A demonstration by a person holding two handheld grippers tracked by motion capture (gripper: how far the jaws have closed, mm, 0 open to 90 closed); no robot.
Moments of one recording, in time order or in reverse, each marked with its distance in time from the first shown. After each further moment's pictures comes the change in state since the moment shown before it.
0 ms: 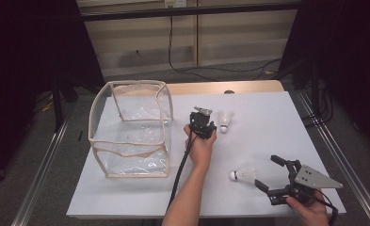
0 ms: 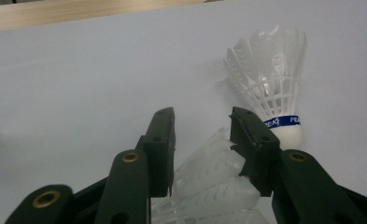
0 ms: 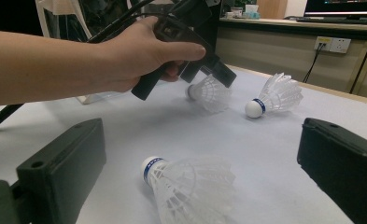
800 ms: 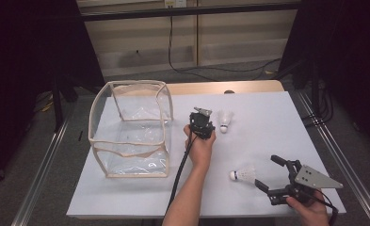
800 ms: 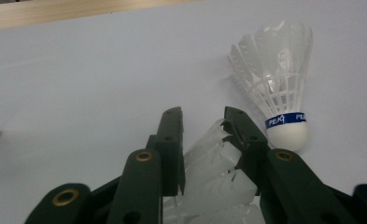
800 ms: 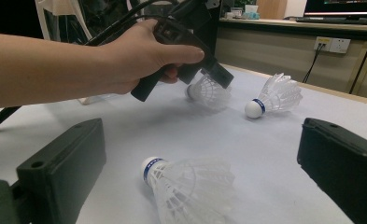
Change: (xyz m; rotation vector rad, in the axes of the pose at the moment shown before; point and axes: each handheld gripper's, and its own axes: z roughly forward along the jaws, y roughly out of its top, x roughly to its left) left arm 0.000 -0.002 0.002 0.008 0.007 0.002; right arm 0.000 0.000 0.000 -0.003 -0.003 -0.003
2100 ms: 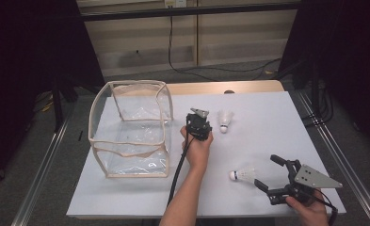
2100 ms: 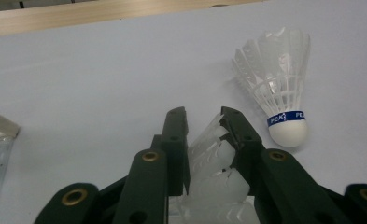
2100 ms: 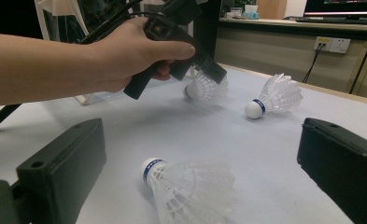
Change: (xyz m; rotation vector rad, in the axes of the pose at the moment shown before) left arm 0.006 -0.003 -0.010 -0.028 -0.001 -0.007; right arm 0.000 0.000 0.001 0.003 0.001 0.005
